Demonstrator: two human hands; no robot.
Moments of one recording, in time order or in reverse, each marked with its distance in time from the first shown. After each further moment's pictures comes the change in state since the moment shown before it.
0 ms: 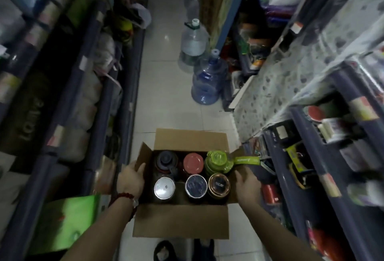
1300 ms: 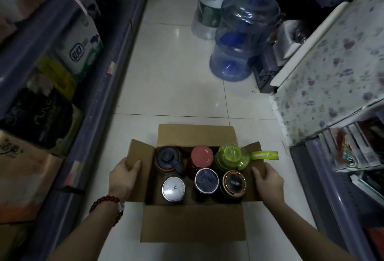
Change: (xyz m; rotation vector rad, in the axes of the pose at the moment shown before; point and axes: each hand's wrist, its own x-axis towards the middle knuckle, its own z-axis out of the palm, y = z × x) left_hand 0.319 -0.233 0.331 -0.150 0.054 -0.077; right_hand 0.290 0.228 0.371 -0.063 0.054 -0.241
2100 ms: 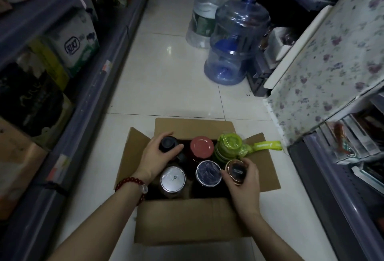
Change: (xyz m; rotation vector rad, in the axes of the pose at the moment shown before) left_hand -0.003 0.026 0.061 -0.296 -0.201 0.550; right_hand -0.065 -0.014 0.062 0.350 0.137 -0.228
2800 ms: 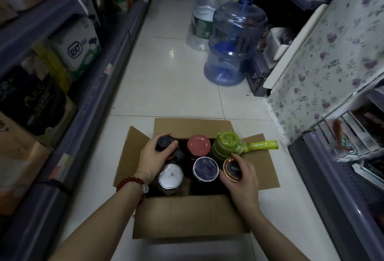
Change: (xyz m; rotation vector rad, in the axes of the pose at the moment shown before) left_hand -0.012 0.005 0.008 -0.172 0.074 -0.036; right_hand 0.003 0.009 -0.008 -0.020 -0.077 -0.110
